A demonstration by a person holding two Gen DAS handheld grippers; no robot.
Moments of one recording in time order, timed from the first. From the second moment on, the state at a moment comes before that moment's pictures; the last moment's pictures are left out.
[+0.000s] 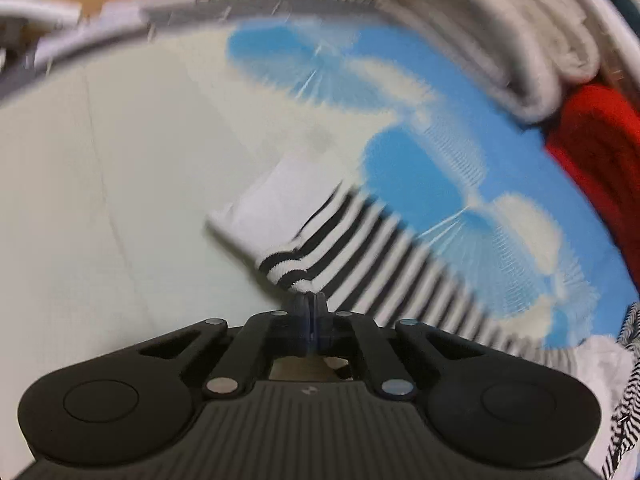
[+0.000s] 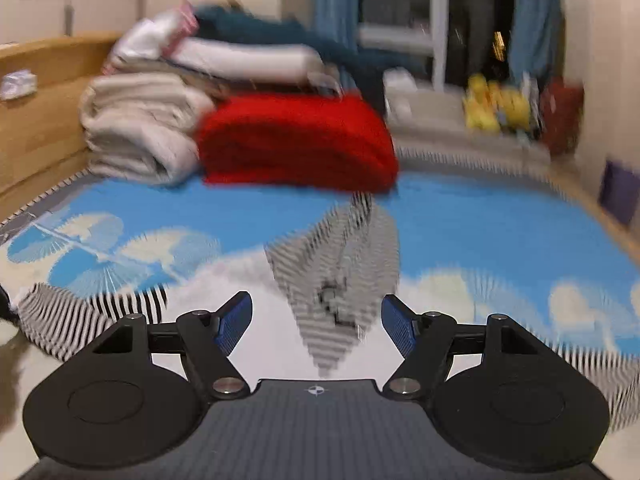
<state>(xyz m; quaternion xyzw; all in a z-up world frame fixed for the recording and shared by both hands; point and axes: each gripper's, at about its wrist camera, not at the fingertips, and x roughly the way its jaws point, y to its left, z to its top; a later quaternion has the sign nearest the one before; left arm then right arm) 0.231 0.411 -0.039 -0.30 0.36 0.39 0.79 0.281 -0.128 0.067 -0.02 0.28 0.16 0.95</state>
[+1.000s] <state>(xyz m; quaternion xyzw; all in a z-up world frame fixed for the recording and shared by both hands) 0.305 0.188 0.012 -0.17 0.44 0.11 0.88 0.369 -0.208 -0.088 0.36 0.52 0.00 0.78</state>
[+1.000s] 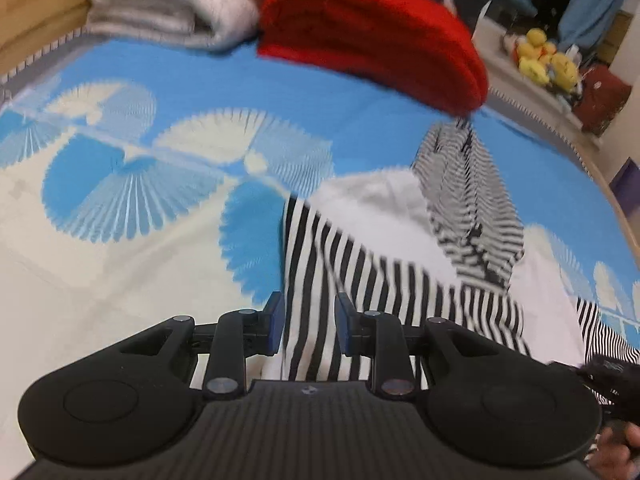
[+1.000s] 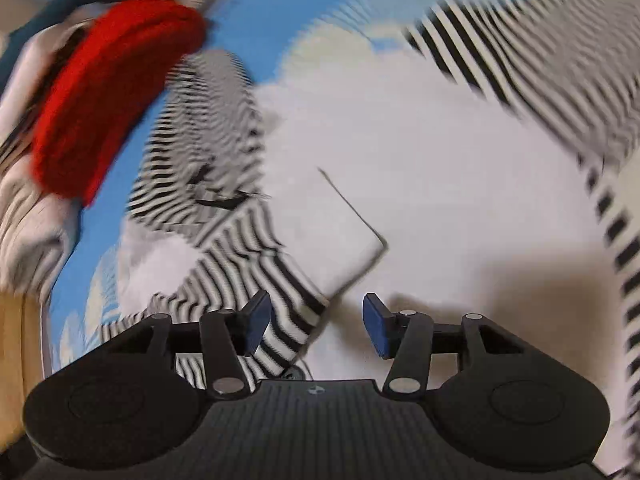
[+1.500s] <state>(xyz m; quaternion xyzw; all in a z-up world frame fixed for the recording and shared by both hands) 0.321 0.165 -0.065 -0.08 0.56 0.07 0.82 0.345 -0.223 -0.031 0.36 0.32 -0.04 0.87</state>
